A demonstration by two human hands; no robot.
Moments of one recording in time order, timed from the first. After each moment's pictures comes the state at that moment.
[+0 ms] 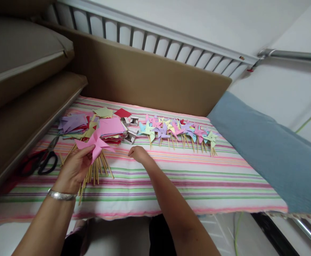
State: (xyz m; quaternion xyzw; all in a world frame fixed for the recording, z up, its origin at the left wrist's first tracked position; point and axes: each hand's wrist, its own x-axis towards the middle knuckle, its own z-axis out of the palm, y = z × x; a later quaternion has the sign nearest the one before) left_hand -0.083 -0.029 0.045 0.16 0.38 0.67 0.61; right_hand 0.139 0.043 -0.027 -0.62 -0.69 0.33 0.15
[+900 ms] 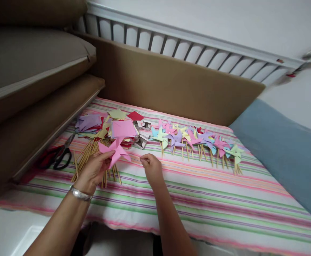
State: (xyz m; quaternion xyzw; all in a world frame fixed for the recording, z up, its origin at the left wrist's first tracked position) left_hand -0.065 -0.027 0.037 0.16 0.44 0.62 0.63; right_hand 0.128 -0.010 -0.003 -0.63 -0.66 0.26 0.32
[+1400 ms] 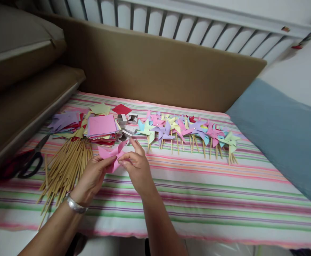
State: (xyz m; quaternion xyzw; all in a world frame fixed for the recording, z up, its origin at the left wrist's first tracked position) left_hand 0.013 -0.020 0.016 0.24 0.45 0.58 0.63; right_hand 0.153 -0.022 0.037 -0.50 -0.63 0.38 0.44
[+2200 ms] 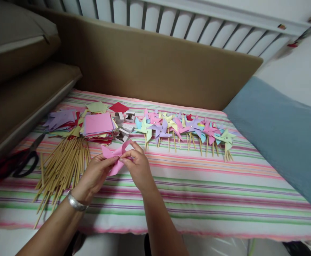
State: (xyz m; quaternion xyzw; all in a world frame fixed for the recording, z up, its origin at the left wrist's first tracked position) left_hand 0.027 -0.025 0.024 0.25 0.40 0.54 0.69; right_hand 0.161 -0.020 0.035 -0.53 -0.59 0.41 0.44
